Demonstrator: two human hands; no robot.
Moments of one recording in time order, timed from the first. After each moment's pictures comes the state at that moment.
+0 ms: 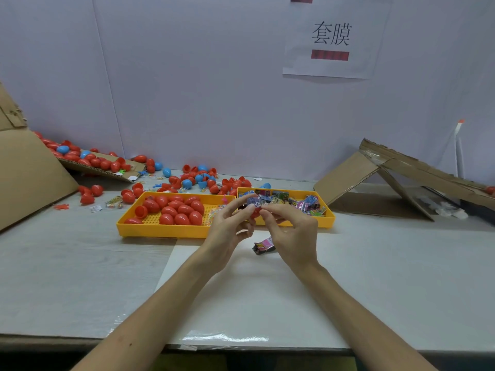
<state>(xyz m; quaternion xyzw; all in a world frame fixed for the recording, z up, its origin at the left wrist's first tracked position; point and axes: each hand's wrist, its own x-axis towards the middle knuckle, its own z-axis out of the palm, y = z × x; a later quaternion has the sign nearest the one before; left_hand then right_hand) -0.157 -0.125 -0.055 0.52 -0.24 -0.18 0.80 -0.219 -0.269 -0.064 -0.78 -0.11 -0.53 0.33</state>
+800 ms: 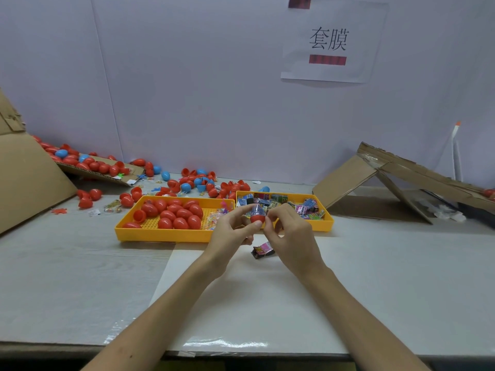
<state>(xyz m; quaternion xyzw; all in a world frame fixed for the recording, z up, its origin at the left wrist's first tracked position) -0.155 -0.133 -0.063 0.62 -0.28 -0.10 0.73 -0.226 -0.271 -0.054 -0.85 -0.10 -0.48 0.18</state>
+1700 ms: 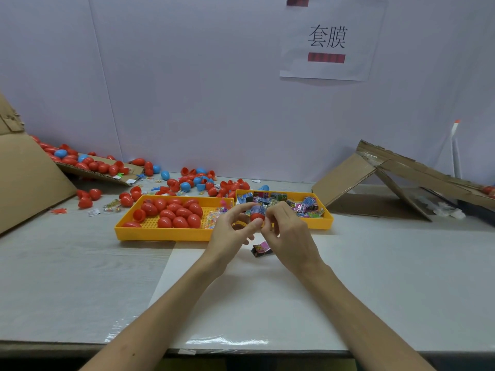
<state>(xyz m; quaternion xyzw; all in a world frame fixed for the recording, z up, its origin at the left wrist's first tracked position) -0.156 -0.133 -0.063 0.66 -0.28 -0.04 0.69 -0.226 -0.269 -0.054 -0.88 -0.10 -0.44 0.18</state>
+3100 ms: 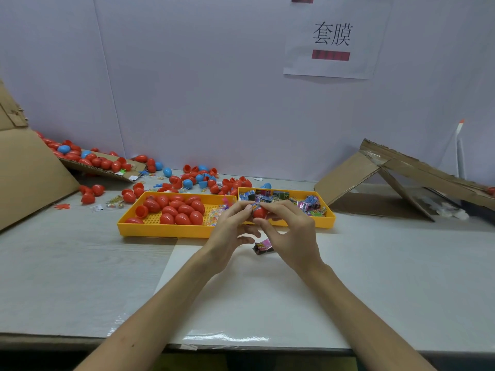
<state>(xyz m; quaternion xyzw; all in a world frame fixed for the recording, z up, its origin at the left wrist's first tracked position) -0.161 -0.125 -0.051 0.58 -0.25 -0.20 0.75 -0.219 -0.274 -0.063 -0.81 -0.15 -0.51 0.26</state>
